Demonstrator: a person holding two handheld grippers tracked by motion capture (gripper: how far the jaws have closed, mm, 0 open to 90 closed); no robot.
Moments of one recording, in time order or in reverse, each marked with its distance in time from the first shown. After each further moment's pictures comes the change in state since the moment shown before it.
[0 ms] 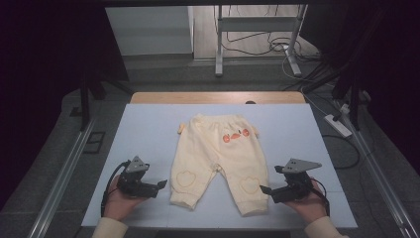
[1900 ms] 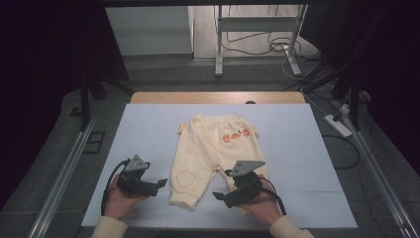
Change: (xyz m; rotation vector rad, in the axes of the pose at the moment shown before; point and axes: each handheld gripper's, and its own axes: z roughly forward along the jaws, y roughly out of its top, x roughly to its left) left arm 0.001 0.003 0.000 -0.016 -0.012 0.006; right arm 0.085 0.056 0.080 0.007 0.210 -0.117
